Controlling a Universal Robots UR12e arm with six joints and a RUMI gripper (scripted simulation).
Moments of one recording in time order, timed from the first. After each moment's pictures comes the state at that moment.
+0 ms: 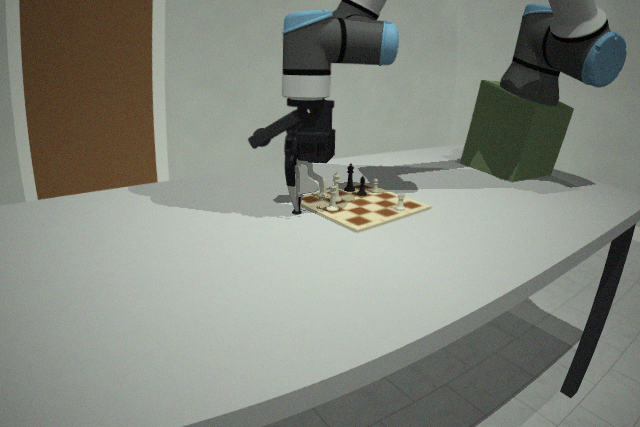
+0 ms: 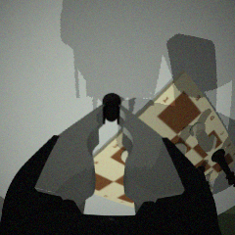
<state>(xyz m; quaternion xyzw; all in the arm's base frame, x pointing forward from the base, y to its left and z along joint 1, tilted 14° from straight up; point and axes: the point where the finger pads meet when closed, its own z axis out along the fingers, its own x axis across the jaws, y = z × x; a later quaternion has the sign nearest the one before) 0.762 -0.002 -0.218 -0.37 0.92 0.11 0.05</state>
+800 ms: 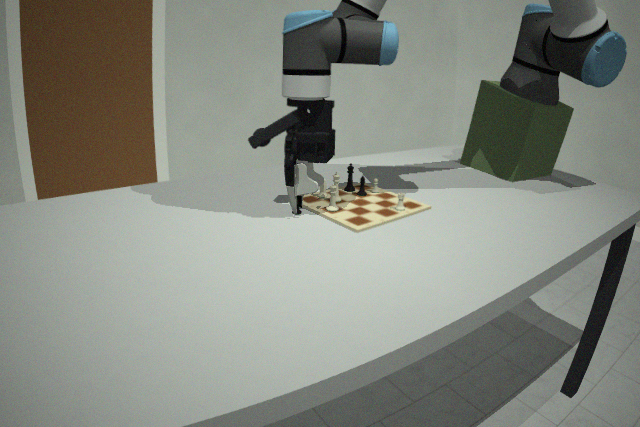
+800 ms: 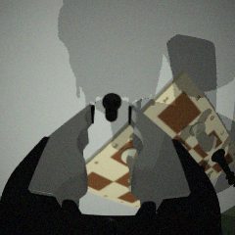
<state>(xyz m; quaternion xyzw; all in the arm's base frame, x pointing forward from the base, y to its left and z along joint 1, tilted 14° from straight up) 0.762 -0.002 -0.218 -0.37 0.92 0.11 0.05</state>
